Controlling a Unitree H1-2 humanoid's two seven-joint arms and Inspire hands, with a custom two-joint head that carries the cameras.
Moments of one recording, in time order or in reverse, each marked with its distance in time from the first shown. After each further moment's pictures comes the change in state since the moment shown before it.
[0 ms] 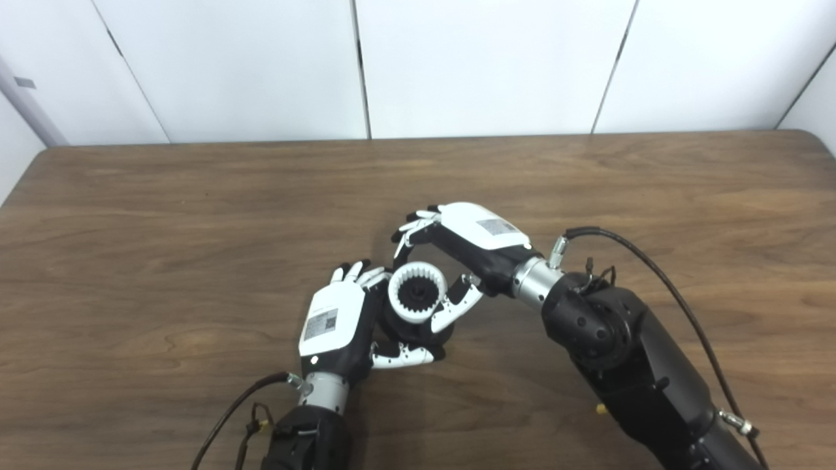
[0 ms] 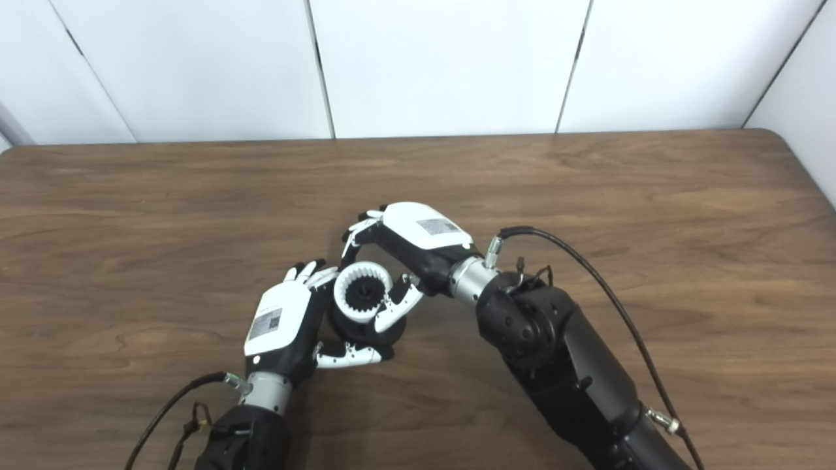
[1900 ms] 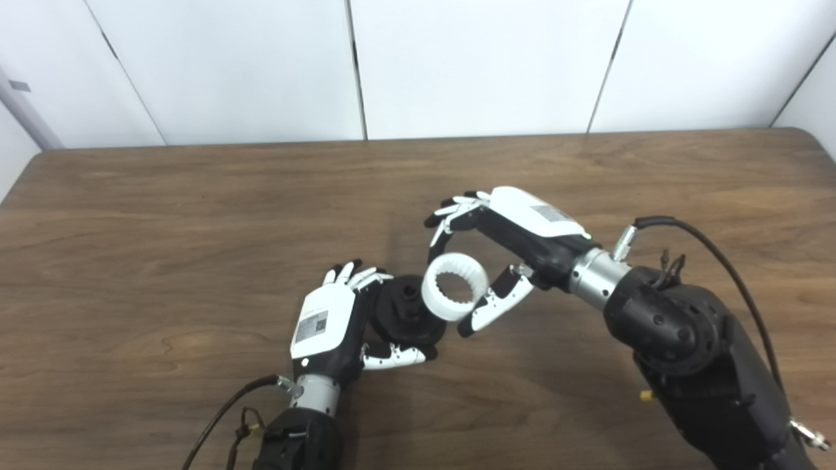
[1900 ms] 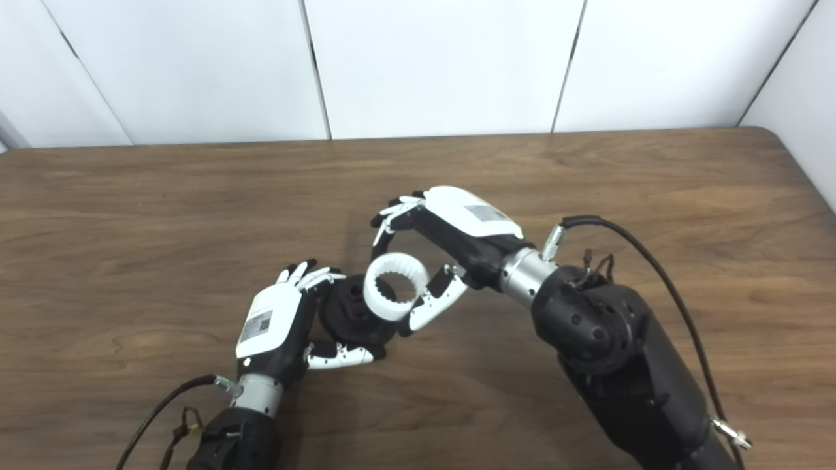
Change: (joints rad) left arm 0.011 0.010 0.041 0.009 -0.025 -0.042 0.004; right arm 0.020 -0.092 -0.094 -0.234 0.085 0.155 0.108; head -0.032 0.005
